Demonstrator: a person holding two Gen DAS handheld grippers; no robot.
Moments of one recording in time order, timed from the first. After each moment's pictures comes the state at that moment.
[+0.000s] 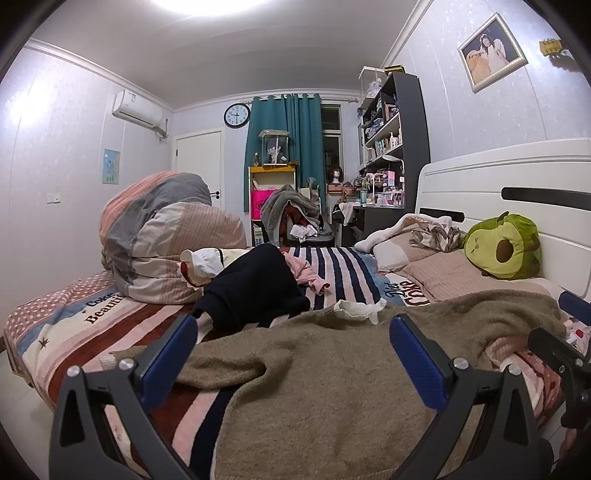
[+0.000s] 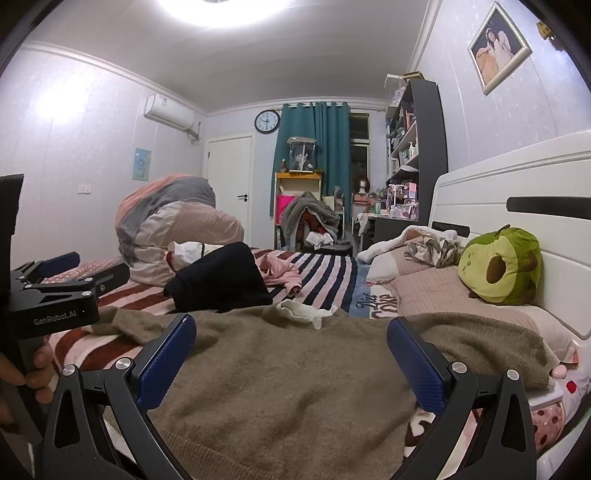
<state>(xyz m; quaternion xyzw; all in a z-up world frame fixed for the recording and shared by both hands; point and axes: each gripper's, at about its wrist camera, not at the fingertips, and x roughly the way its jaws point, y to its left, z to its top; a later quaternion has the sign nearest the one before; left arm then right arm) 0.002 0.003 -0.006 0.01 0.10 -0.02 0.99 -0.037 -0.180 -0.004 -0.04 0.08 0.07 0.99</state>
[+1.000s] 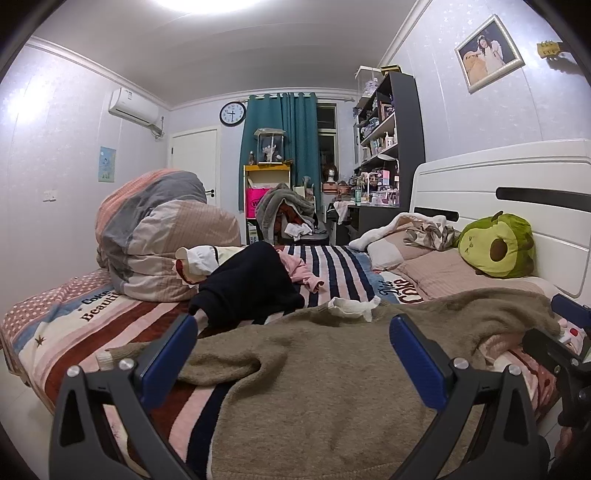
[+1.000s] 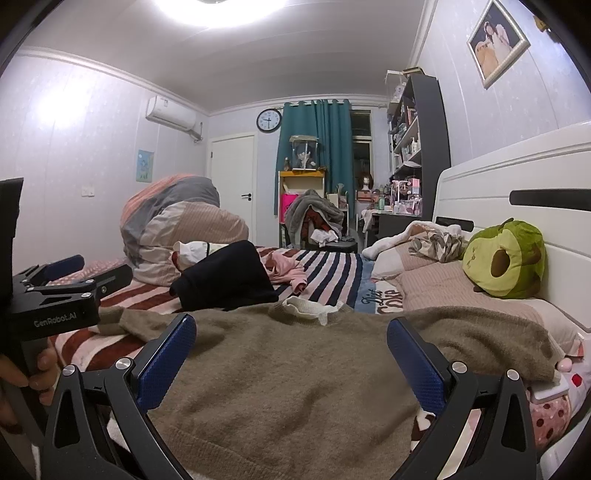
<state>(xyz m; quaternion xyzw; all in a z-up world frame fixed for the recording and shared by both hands) -0.003 0.001 -0.009 0.00 0.11 -0.03 0.99 -0.040 -0.175 -0.010 -0.04 0.09 0.07 0.99</state>
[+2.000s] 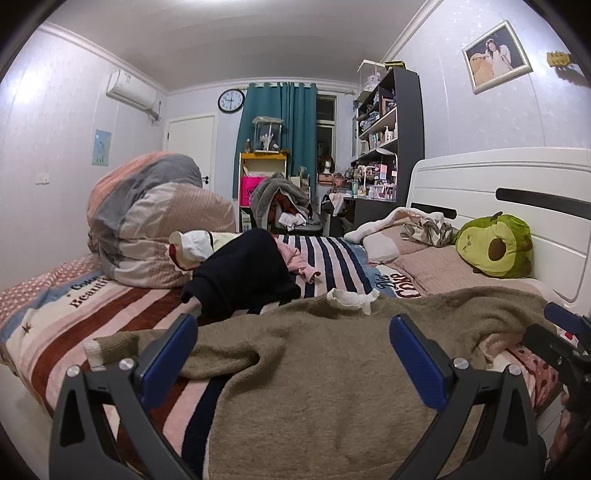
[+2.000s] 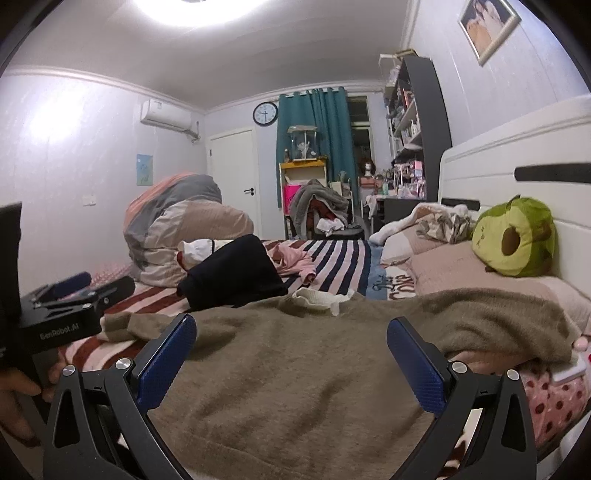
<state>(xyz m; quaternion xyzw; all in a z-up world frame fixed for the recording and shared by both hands) 0.022 0.024 -0.020 -0.02 0.13 -0.05 0.99 -0.025 -0.172 -0.022 0.00 0.12 0.09 0.99</state>
